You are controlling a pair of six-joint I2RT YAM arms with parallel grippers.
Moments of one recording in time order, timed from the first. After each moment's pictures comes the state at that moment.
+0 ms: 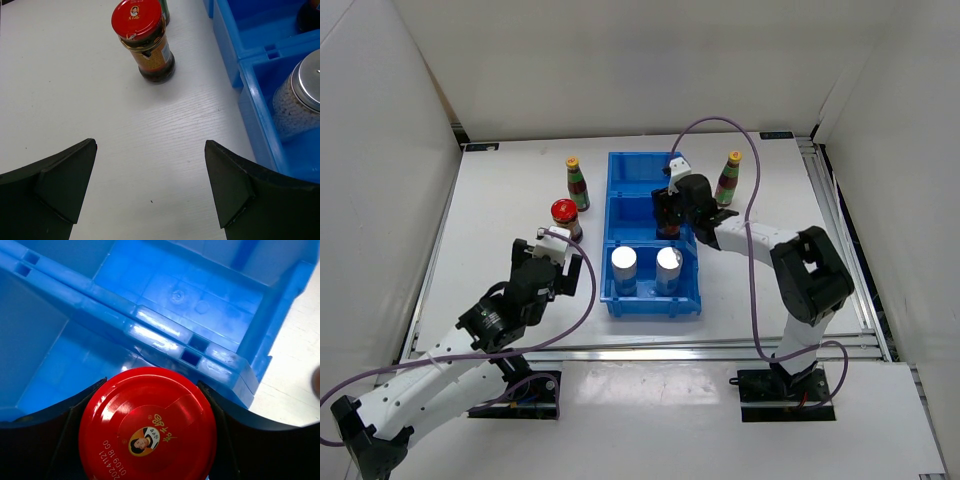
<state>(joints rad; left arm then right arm) -0.80 0.65 0.63 -0.46 -0.64 -0.06 0.58 1.80 1.12 0.17 0.02 0.07</state>
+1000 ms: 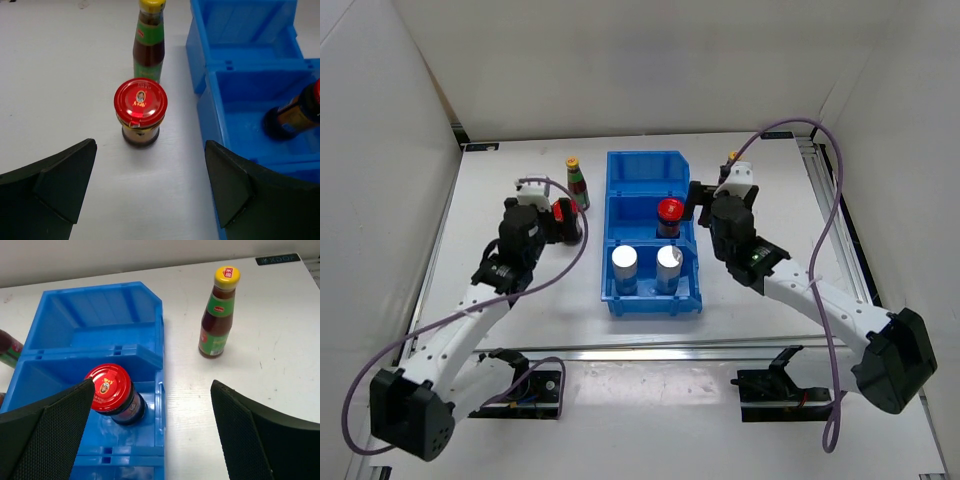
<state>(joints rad) -0.42 0.94 0.74 -0.10 -0.30 -0.15 0.74 1.21 0.89 0.08 0.66 0.27</state>
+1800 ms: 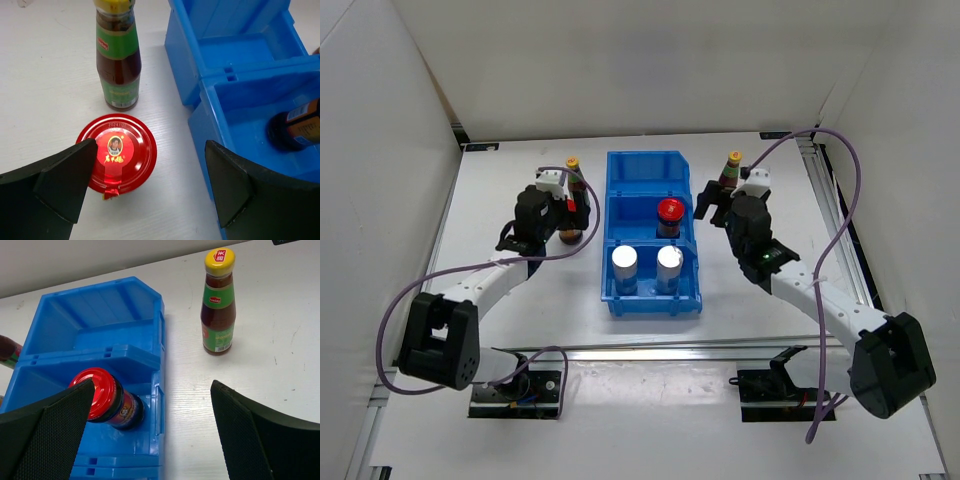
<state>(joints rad) -0.26 1.34 0.75 0.27 0.03 -0.12 0.56 1.20 0.77 0.21 0.44 0.34</state>
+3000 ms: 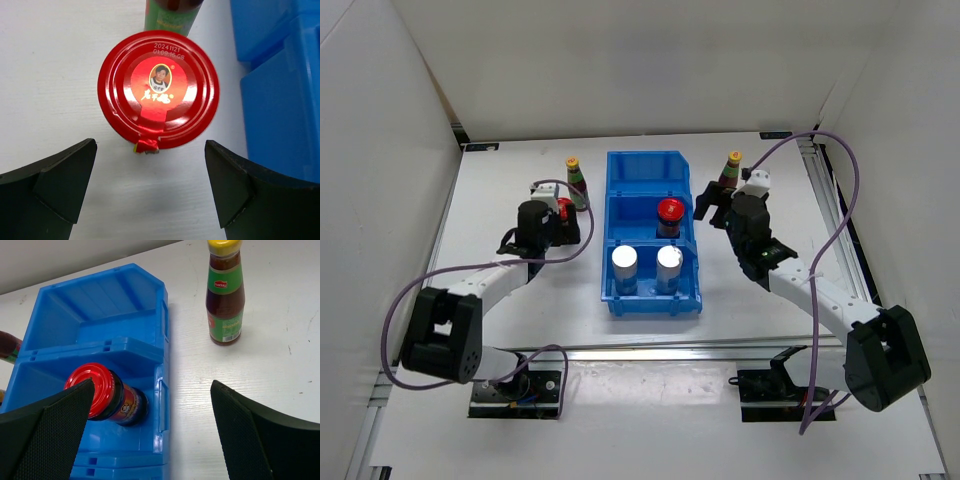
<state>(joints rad) -0.24 1.35 0.67 0.20 -0.10 -0.16 0.52 1.24 0.75 0.23 0.37 0.40</state>
